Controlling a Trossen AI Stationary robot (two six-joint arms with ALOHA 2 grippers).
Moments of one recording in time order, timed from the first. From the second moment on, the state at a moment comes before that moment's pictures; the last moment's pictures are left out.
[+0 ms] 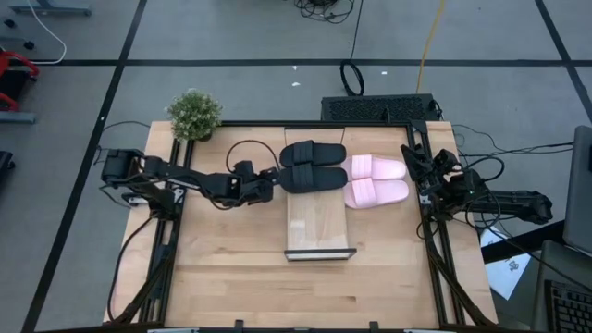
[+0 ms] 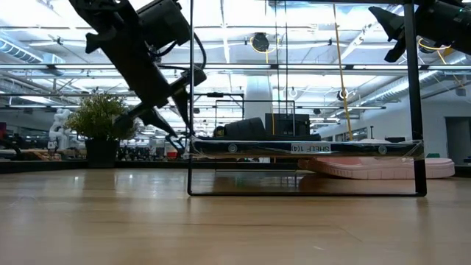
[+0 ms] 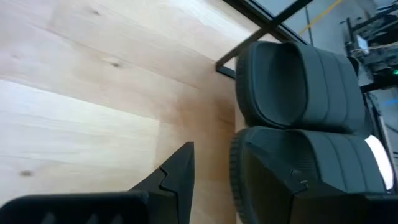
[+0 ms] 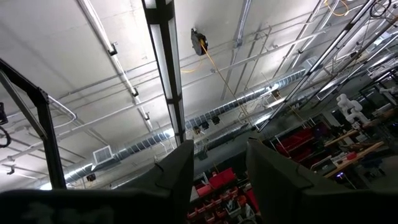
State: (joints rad) left arm 0.00 1.55 0.81 -0.22 -0.68 -1.66; right arm -0.14 0.24 0.02 0.93 0.23 0.42
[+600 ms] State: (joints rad) left arm -0.07 1.42 0.81 -0.45 -0.67 -1.65; right arm -0.14 0.23 0.12 0.04 0.00 0.52
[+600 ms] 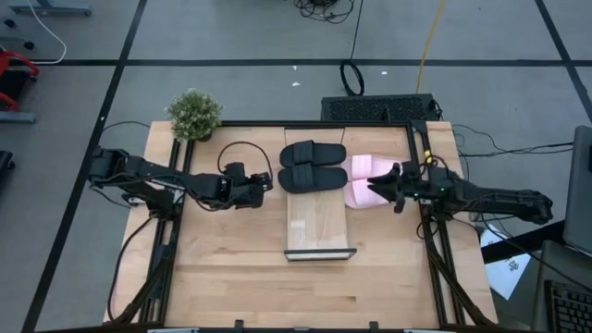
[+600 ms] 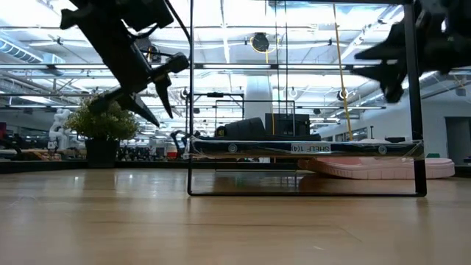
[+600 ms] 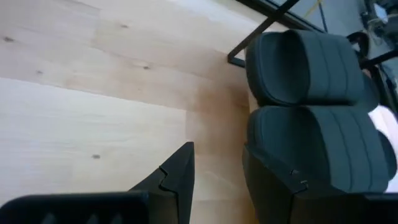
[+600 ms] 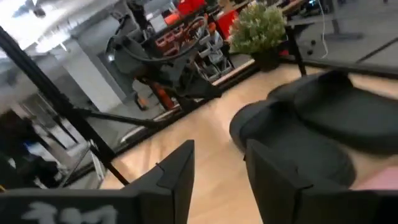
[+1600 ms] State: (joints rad) left arm -0.09 1.40 0.81 -0.50 -0.67 -1.65; right arm -0.14 0.34 0.33 -0.68 0.07 0.63
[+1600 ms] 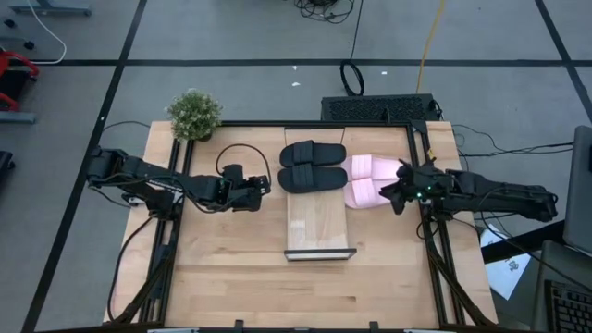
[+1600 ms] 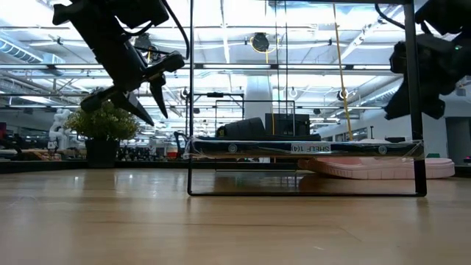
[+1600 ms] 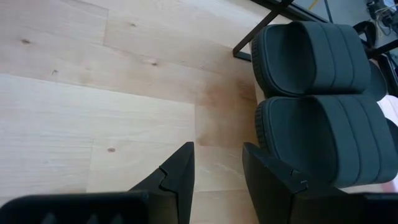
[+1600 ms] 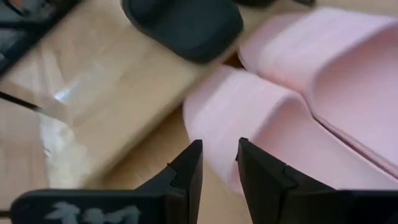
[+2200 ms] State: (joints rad) left arm -0.09 1.40 0.81 -0.50 -0.67 -1.65; right arm -0.14 0.34 0.25 -0.60 0.03 0.75
